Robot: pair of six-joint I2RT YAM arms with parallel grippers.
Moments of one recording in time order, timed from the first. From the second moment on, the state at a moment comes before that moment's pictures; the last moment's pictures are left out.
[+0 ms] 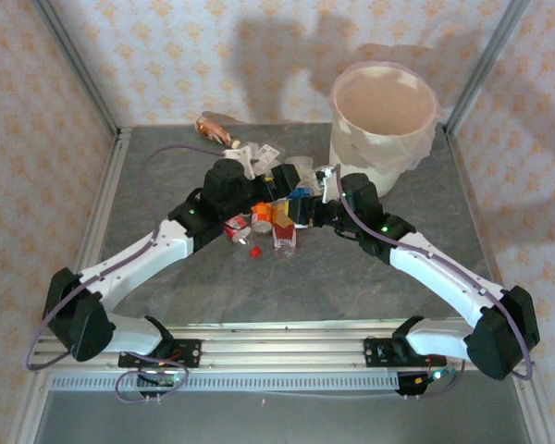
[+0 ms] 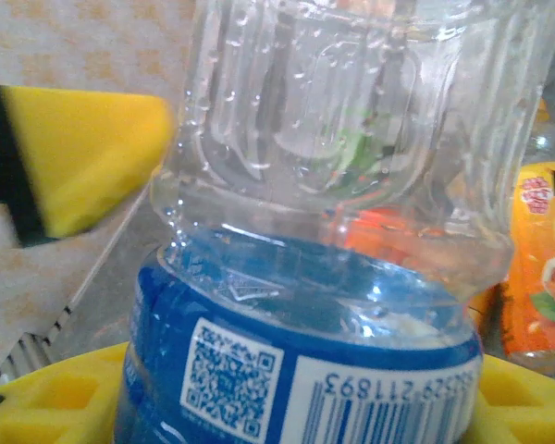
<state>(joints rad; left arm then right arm) -0.62 1.30 1.10 -0.07 0.03 -0.82 0.62 1.22 0.94 -0.18 -0.26 0.48</state>
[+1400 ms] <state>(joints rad) -0.55 1.06 1.05 -0.62 -0.60 -0.83 0.13 1.61 1.85 -0.66 -0.08 0.17</state>
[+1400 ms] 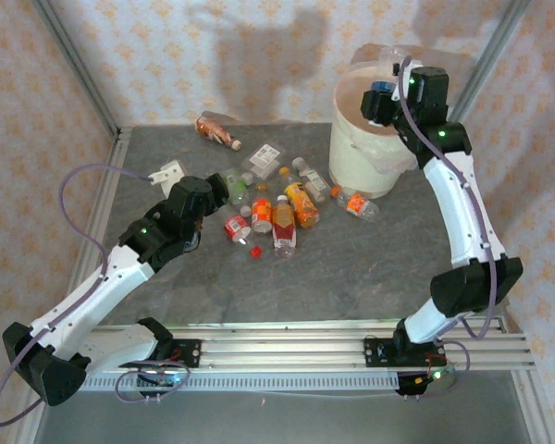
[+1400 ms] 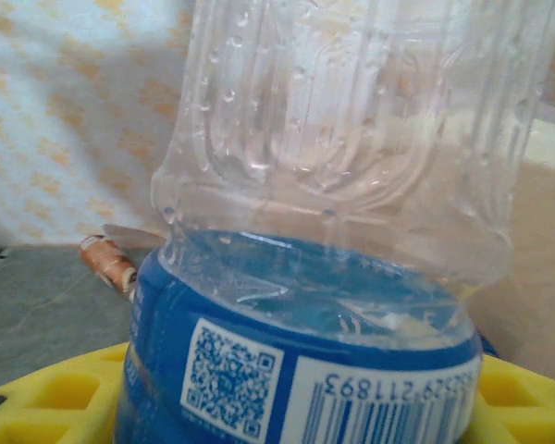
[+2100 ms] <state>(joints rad) -0.51 0.94 0.93 -0.59 -0.60 -0.86 0.01 2.01 2.22 -0.95 -0.07 -0.02</state>
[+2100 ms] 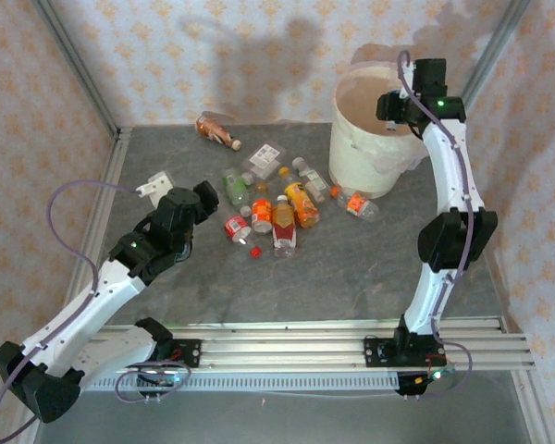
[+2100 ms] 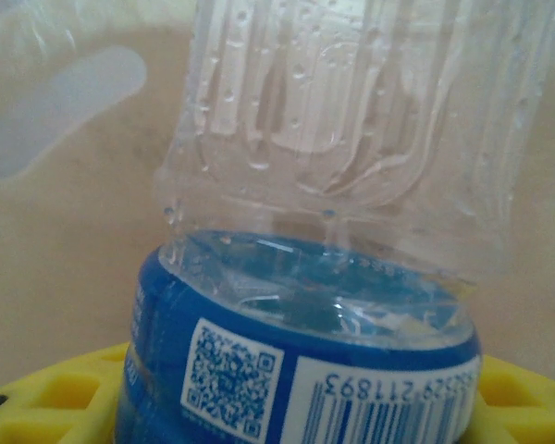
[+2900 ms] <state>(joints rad) -0.50 0.95 0.86 -0.62 -0.63 -0.94 0.02 2.13 2.31 -1.07 -0.03 -0.09</state>
